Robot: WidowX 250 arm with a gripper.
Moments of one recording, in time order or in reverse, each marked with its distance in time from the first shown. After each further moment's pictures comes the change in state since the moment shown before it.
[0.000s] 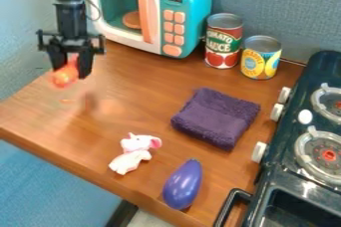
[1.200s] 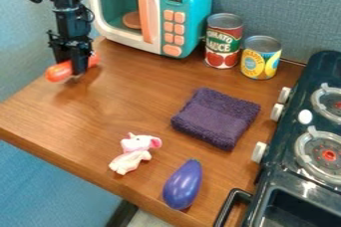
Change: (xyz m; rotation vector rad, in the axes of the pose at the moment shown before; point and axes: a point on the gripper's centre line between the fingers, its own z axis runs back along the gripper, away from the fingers) arm 0.064 0.026 -0.025 -0.011 -0.074 -0.413
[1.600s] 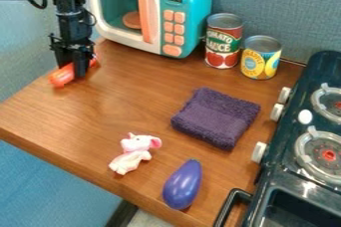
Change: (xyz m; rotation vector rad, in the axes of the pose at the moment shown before) arm 0.009 0.008 -0.008 0.008 0.018 0.027
